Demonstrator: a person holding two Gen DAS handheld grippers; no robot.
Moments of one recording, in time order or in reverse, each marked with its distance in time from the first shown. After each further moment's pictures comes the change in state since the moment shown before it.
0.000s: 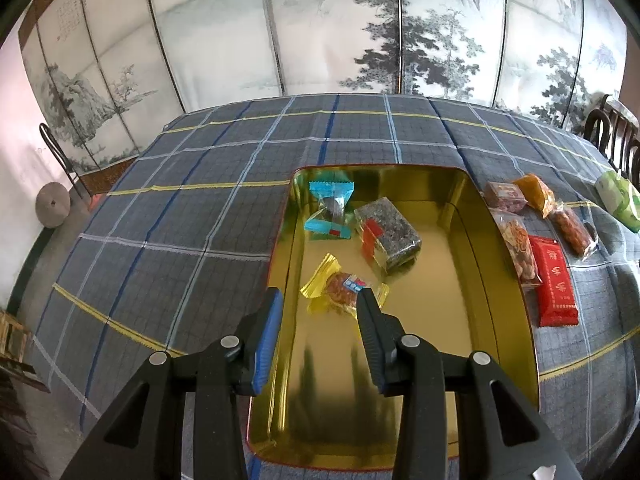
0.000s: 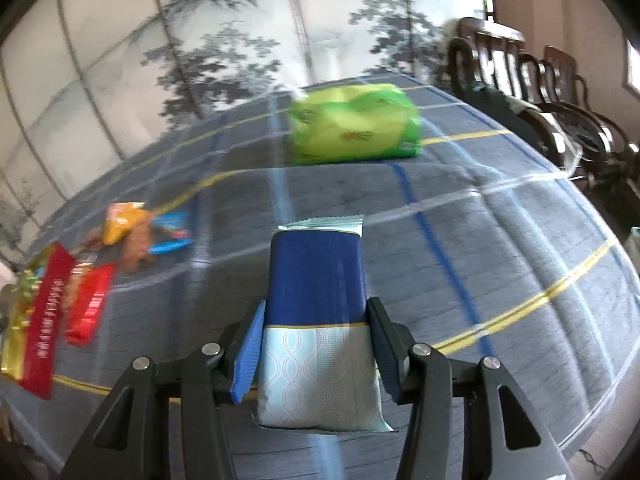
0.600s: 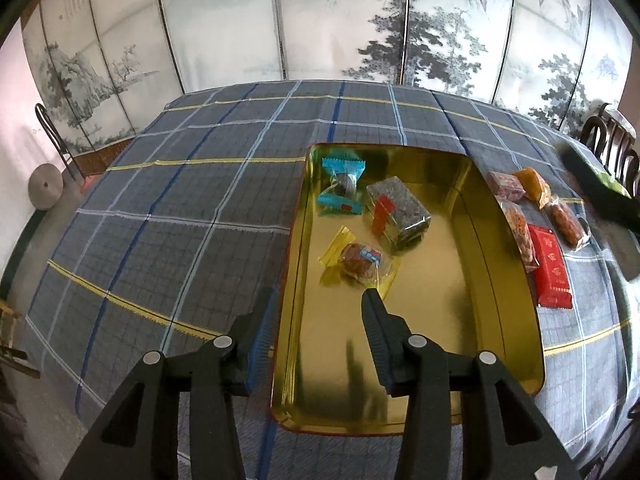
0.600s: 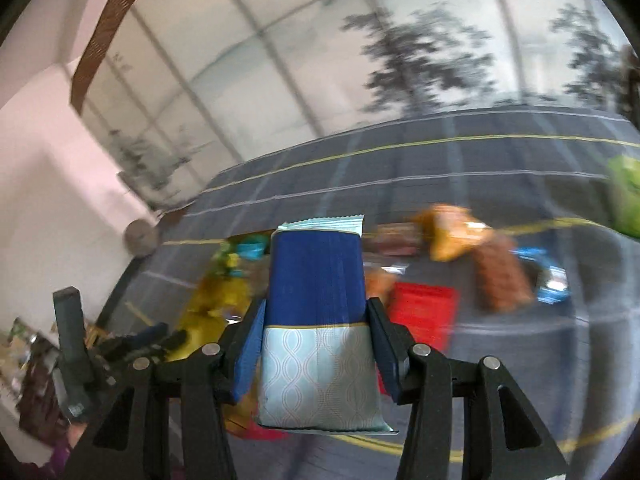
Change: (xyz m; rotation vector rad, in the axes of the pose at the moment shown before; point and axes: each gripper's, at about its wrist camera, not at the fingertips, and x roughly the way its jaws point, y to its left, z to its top) left arm -0.006 0.022 -0.016 -0.035 0.043 -0.043; right arm -0.007 0.256 0.018 -0.241 0.104 0.559
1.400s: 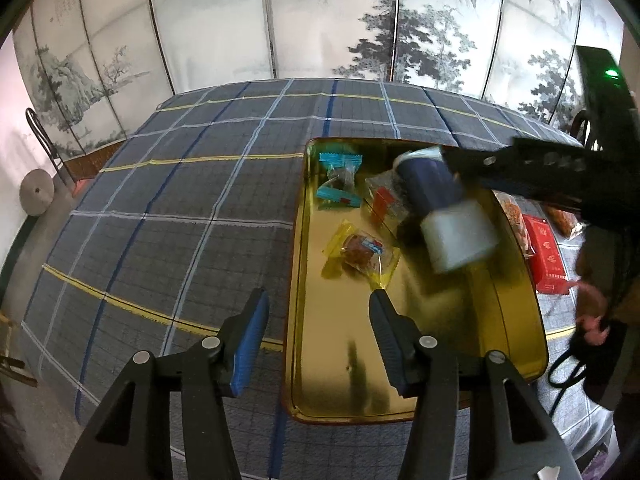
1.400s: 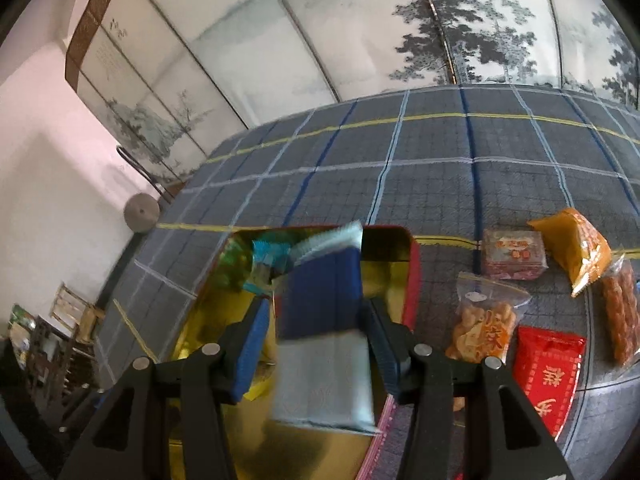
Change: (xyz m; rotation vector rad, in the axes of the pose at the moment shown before) left arm -0.005 0.006 -0.005 0.025 0.000 -0.033; right arm 0.109 0.033 0.024 0.003 0.085 0.008
